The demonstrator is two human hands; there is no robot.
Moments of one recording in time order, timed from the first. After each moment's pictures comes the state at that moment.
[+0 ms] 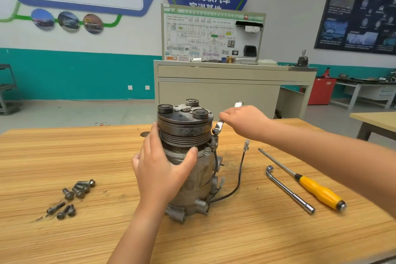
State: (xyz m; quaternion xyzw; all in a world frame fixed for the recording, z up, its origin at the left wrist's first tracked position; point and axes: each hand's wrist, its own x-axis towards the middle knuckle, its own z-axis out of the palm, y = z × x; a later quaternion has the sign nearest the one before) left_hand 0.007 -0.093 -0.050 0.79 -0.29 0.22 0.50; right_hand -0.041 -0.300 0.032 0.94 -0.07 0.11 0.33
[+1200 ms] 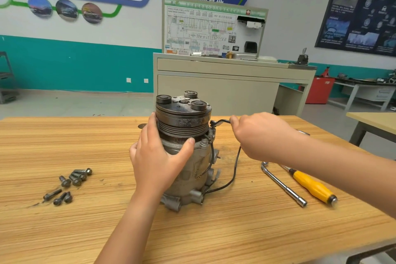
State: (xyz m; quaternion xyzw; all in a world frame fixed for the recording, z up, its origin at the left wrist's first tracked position) left_hand 0.007 -0.093 -0.050 0.78 -0.28 0.23 0.51; right_hand -0.108 -0.234 0.040 0.91 -0.12 0.04 0.39
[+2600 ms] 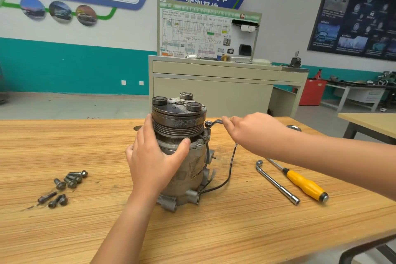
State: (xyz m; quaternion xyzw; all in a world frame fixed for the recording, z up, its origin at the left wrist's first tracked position) left_hand 0.006 -0.093 -0.050 0.79 -0.28 0.22 0.50; right_hand -0.110 -0.248 0.034 0.89 -0.04 0.06 0.45
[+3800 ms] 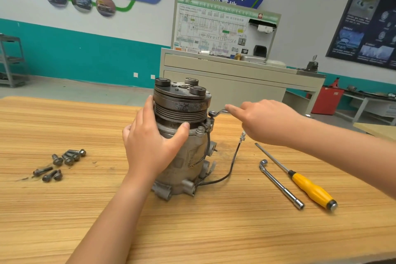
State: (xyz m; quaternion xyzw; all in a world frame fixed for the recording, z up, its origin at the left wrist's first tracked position) left_hand 0.009 -0.099 -0.056 0.78 -0.27 0.27 0.50; right_hand -0.101 -0.272 0.033 0.94 -0.04 0.12 0.32
